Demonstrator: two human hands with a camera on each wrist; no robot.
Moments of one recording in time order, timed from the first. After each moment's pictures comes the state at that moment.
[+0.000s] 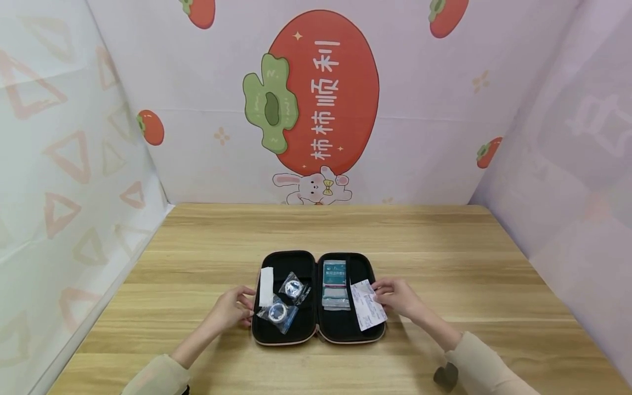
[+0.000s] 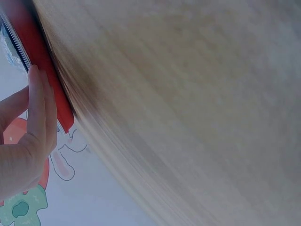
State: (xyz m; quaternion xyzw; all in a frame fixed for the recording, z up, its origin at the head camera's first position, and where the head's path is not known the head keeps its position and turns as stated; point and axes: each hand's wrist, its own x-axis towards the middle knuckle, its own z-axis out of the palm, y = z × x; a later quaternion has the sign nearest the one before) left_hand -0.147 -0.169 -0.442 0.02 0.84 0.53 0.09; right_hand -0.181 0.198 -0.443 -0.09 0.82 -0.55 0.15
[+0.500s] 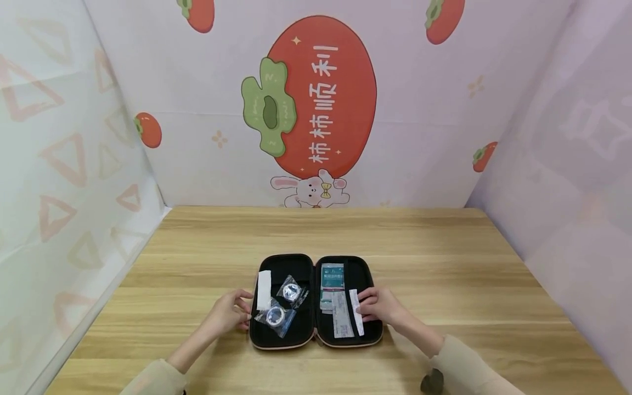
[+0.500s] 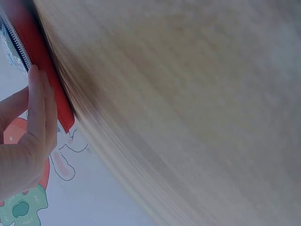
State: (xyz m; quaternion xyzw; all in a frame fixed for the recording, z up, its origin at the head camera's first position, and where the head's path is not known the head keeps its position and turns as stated) left_hand -0.146 -0.169 -0.441 0.03 0.84 0.53 0.08; right_hand -0.175 0.174 -0.452 -0.08 0.77 -0.60 0.19
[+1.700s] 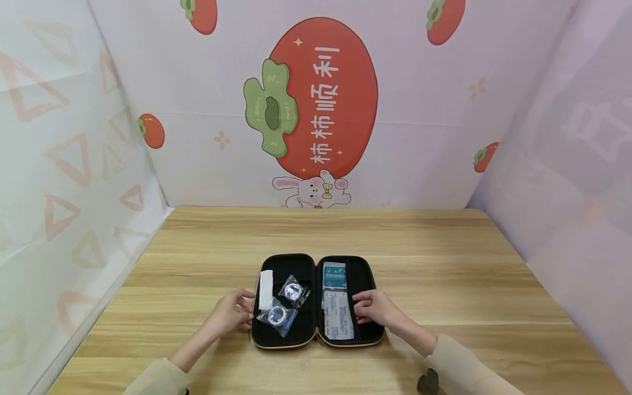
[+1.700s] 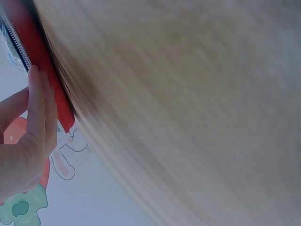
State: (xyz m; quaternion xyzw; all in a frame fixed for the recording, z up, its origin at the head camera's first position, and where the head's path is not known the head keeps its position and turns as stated) left_hand -0.146 -0.170 -0.444 0.03 0.84 0.54 0.08; right_hand -0.172 0.162 -0.454 -0.10 0.78 -0.59 0.20
